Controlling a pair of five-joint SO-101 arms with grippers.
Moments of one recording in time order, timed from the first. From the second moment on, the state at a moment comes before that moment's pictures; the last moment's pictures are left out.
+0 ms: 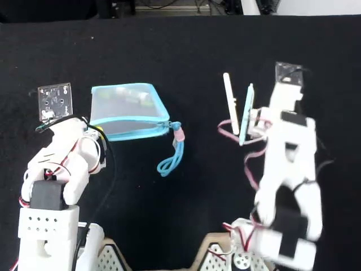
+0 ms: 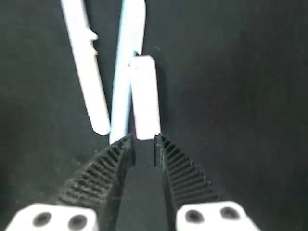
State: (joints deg) left arm -1.6 -67.5 51.2 62.1 8.7; right arm 17.4 -8.6 33.2 51.6 5.6
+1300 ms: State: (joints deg) left arm -1.6 -67.5 51.2 62.1 8.7; right arm 15.7 75.3 -82.2 99.1 18.3
